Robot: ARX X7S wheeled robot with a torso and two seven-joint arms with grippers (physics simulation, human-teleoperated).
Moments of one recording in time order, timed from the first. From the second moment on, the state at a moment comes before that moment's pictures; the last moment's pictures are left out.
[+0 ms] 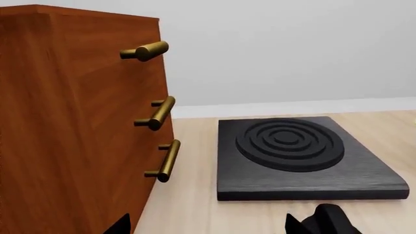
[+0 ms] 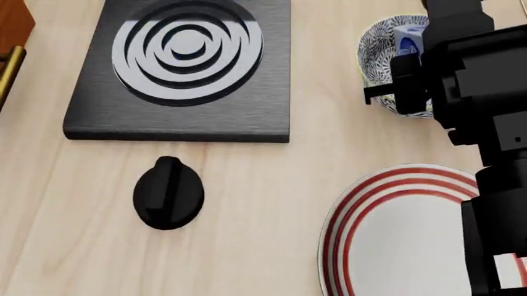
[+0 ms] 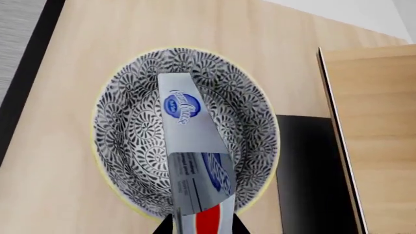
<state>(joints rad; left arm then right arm) 0.22 -0.55 -0.15 0.81 -0.52 -0.31 -0.35 1.57 0.32 -0.60 0.82 0.47 1.13 0.09</state>
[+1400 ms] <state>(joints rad) 0.22 -0.56 -0.14 0.79 -0.53 -0.30 -0.36 1.60 0.31 -0.61 0.83 0.47 1.17 0.10</state>
